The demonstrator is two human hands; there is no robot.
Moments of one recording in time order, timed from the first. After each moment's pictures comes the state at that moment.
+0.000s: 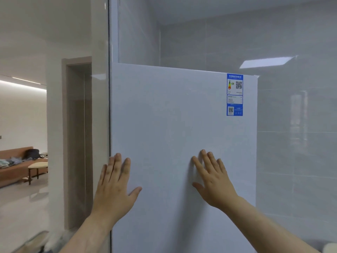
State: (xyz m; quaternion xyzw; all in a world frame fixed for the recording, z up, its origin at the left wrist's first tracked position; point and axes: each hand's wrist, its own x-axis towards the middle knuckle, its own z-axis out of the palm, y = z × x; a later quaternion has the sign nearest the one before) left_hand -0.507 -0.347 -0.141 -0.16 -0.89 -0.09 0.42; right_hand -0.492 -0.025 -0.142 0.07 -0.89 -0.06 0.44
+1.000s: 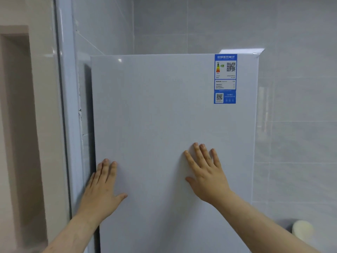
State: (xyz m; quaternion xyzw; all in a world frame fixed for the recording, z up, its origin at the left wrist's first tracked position) left_hand -0.674 -0.310 -0.179 -0.20 -0.92 -0.14 0.30; right_hand -0.565 0.006 -0.148 0.00 -0.87 -0.16 0.47
